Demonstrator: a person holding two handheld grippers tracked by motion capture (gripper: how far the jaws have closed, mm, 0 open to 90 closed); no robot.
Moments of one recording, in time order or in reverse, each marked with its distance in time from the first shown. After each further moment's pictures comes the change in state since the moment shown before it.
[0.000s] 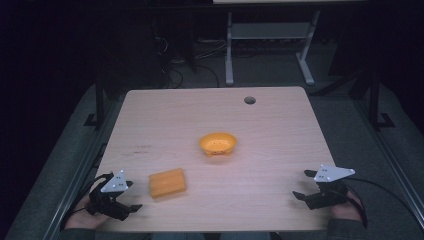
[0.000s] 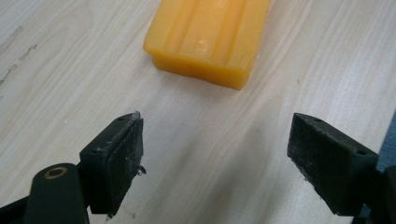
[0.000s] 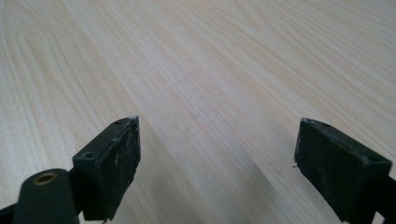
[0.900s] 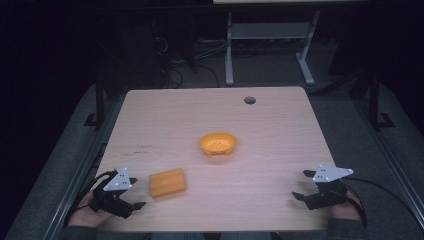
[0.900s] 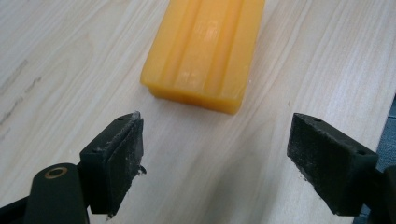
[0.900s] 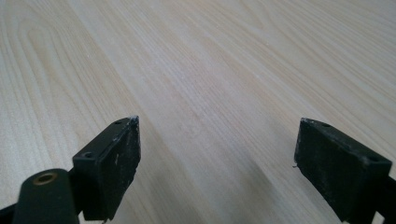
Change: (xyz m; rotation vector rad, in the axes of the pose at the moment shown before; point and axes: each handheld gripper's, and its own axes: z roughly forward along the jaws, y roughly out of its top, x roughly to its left) left arm -0.004 0.019 0.000 -0.013 0.005 0.058; right arm 0.001 0.002 0.001 0.010 0.002 -0.013
